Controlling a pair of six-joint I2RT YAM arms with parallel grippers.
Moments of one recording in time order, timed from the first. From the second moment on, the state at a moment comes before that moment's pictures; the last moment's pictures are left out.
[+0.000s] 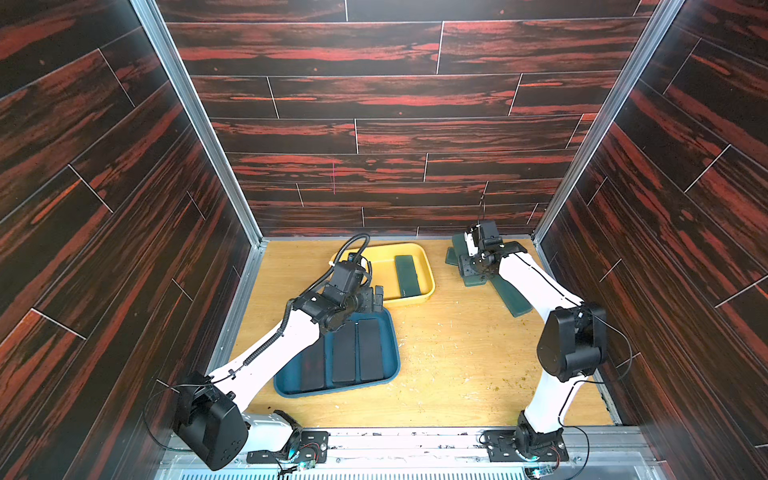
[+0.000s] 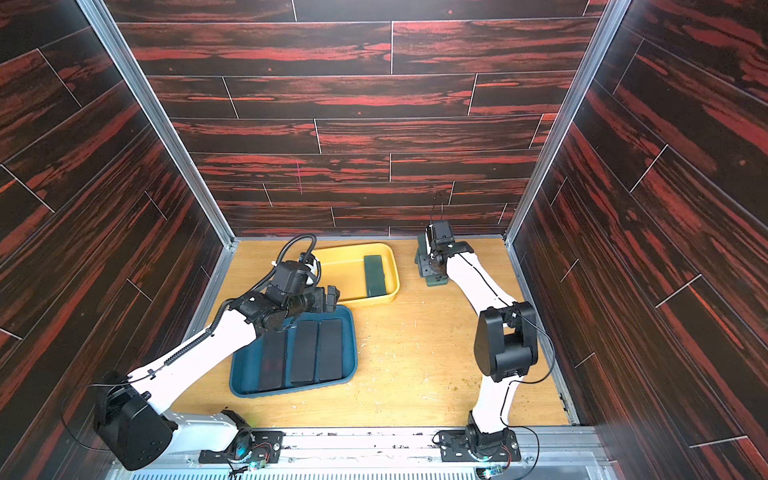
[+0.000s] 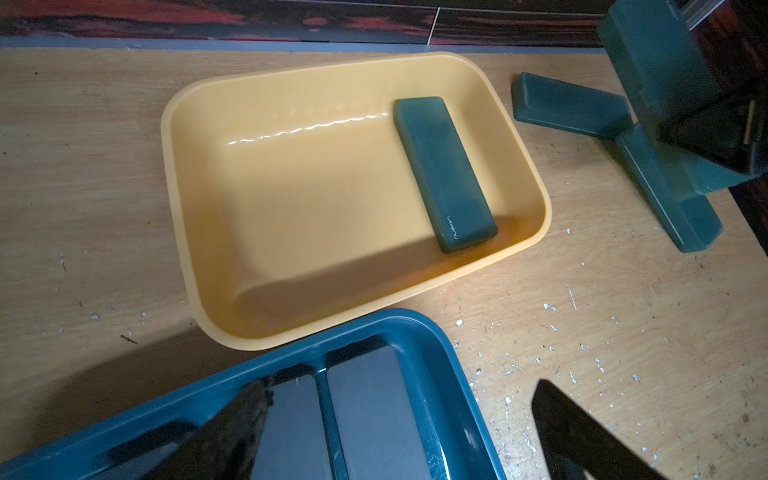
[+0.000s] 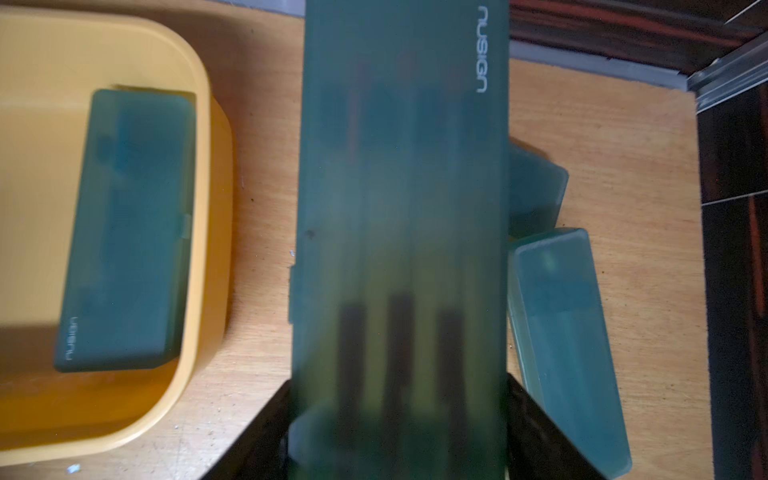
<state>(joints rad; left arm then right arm) -0.54 1.35 1.13 -0.52 -0.09 -0.39 0.29 1.84 1.61 -0.72 0.17 0.04</state>
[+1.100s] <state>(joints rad) -0.35 1.30 1.09 -0.59 -0.17 -0.56 0.67 2.11 1.97 -0.57 0.21 0.32</state>
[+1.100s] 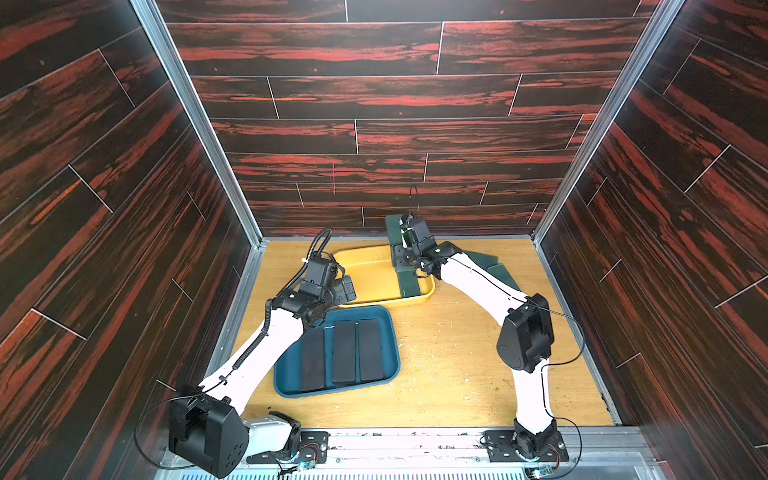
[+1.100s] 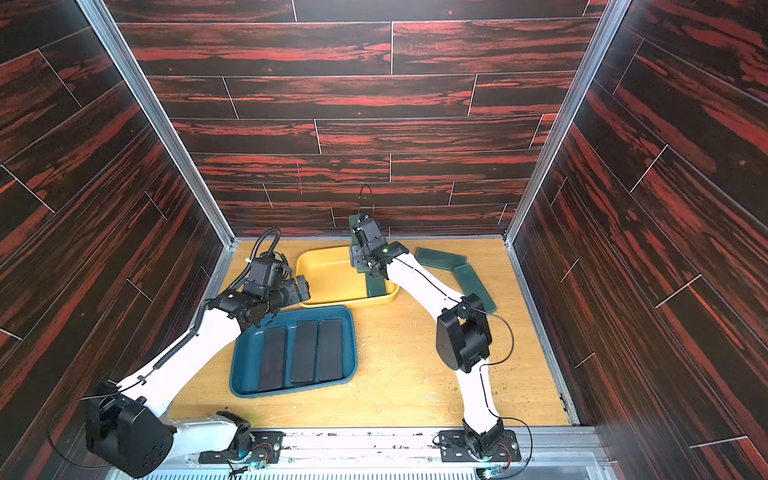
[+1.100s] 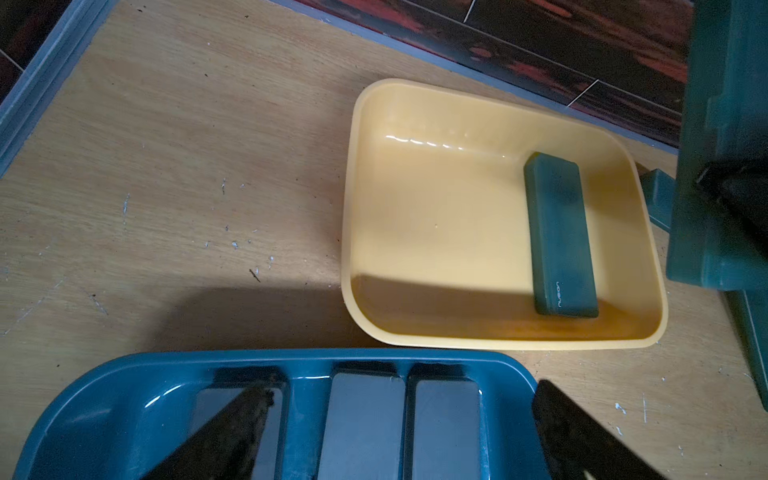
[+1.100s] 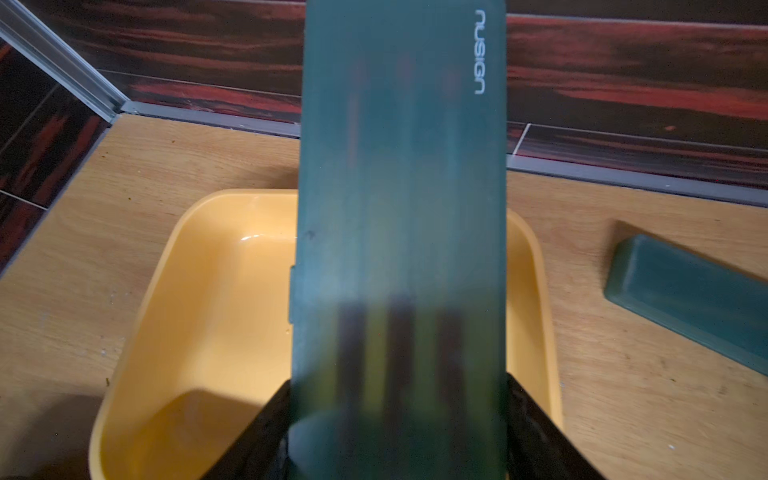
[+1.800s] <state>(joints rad) -0.34 1.22 0.99 -0.58 -0.17 -0.57 0.70 2.34 2.20 -0.71 0.17 0.41</state>
